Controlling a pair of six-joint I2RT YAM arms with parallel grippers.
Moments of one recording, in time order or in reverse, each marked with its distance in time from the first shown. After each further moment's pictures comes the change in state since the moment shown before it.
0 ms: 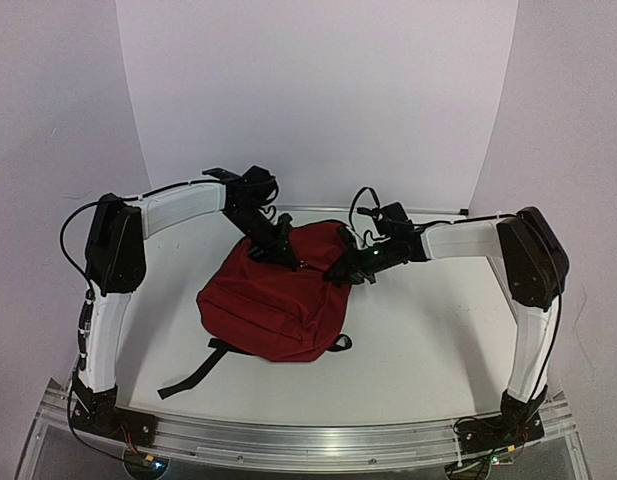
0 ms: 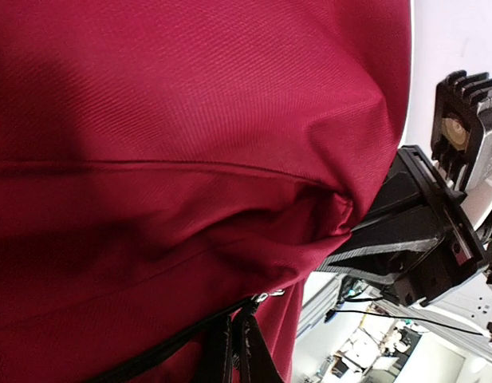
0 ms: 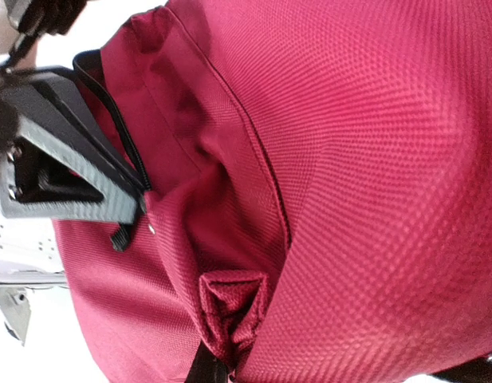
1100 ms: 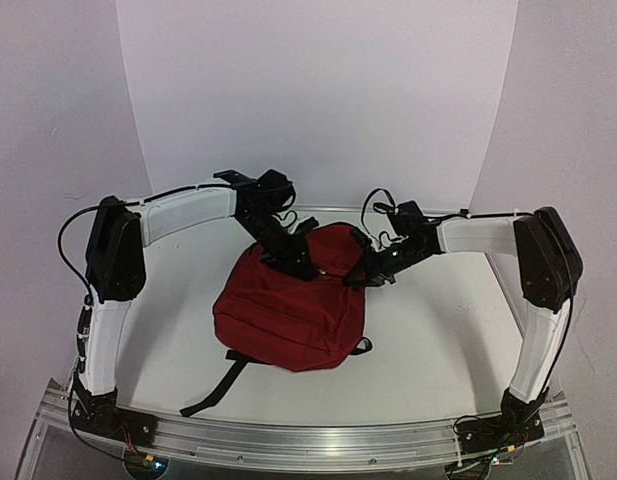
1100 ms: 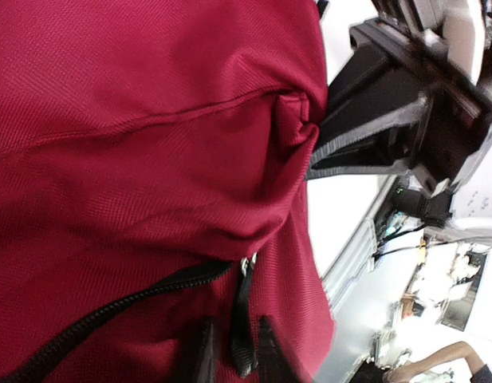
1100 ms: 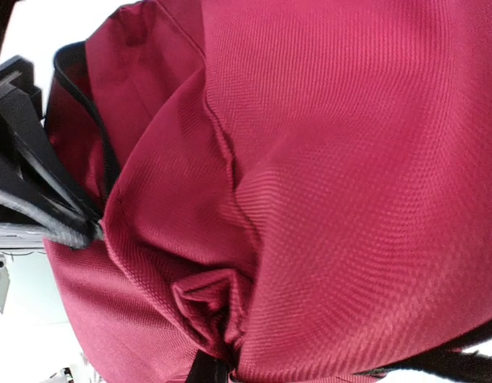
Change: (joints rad) left arm -0.105 -0.036 -0.012 -0.019 0.018 0.273; right arm -0.067 -0.070 -0.024 -0.215 -0.035 -0.231
